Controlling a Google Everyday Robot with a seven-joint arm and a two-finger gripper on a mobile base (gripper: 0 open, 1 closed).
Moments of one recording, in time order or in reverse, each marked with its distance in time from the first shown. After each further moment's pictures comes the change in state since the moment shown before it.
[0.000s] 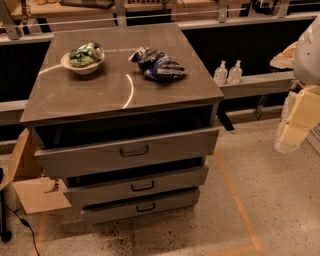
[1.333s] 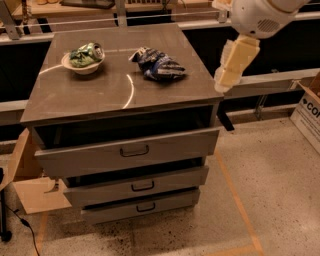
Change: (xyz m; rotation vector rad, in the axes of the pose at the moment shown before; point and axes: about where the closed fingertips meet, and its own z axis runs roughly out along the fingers) arm -0.126 -0.101 0.001 0.247 -0.240 -0.269
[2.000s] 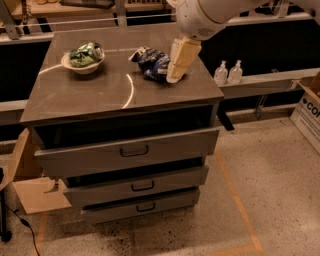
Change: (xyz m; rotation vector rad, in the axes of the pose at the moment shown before) arm -0.087 -0.037 0.066 0.128 -0.191 -0.173
